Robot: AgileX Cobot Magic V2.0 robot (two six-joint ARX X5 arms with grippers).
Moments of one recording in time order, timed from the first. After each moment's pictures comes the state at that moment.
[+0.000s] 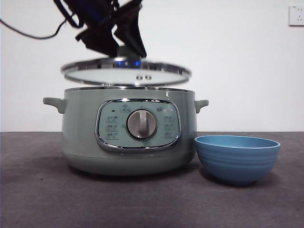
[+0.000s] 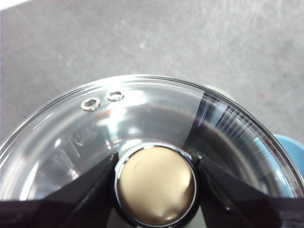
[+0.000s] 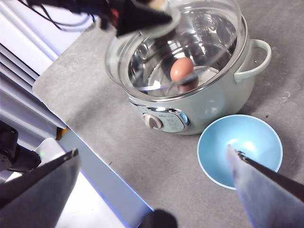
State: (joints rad) left arm -0.52 1.57 1.35 -0.38 0.19 0.05; right arm 0.10 0.80 1.02 -0.95 -0.75 -0.14
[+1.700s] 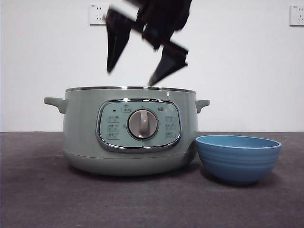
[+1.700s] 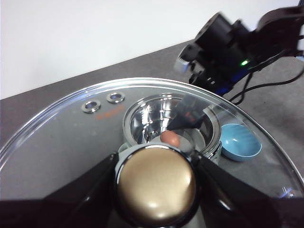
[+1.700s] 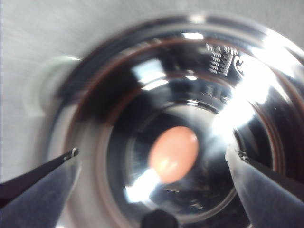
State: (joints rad) left arm -0.52 0.72 1.57 -1.23 -0.03 0.01; right arm 0.69 1.88 1.68 -0.70 -0.12 0.04
